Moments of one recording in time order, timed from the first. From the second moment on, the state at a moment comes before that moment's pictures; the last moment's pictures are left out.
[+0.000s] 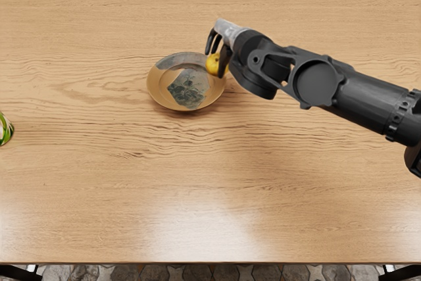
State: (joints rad) left arm -0.01 0.00 0.35 -0.19 0.15 0.03 0.14; right arm 1.36 0.00 0.14 0.83 -0.95 -0.14 -0.59
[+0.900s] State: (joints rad) left arm -0.01 0.00 0.35 -0.19 0.15 0.03 0.14; right arm 1.32 -0.22 0.35 0.94 -0.61 0.35 -0.45
